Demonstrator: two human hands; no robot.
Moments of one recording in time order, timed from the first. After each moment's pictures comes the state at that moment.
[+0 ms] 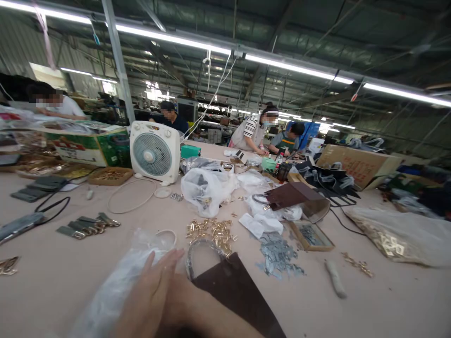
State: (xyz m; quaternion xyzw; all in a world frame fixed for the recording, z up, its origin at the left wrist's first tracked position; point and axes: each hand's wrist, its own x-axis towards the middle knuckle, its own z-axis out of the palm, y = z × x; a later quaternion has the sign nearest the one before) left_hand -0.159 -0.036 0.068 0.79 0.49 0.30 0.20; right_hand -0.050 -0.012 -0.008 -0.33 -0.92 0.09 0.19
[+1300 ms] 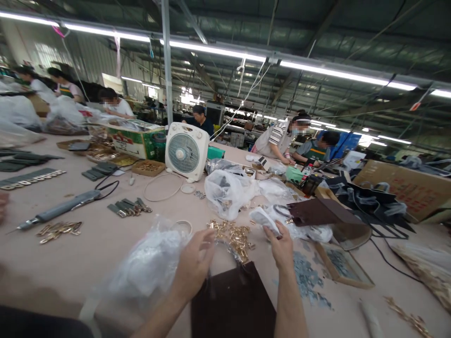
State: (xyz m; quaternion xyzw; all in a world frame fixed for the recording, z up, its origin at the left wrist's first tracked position) left_hand -0.113 -0.013 0.054 0.67 0.40 0.50 0.38; right_hand 0.221 -0.005 0.008 -0.68 -0.45 0.02 0.58
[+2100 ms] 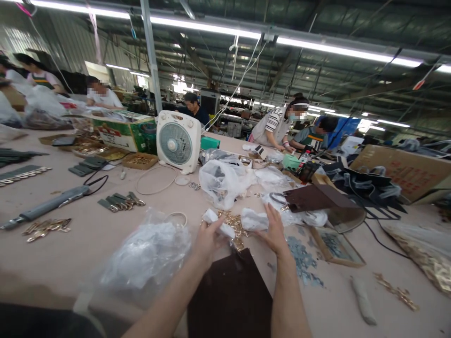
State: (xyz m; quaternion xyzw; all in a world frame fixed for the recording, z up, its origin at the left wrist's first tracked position) left_hand -0.033 0.011 0.059 0.24 0.39 0.49 0.74; right_hand 0.234 -0.014 0.011 -0.69 -0.60 -0.01 0.41
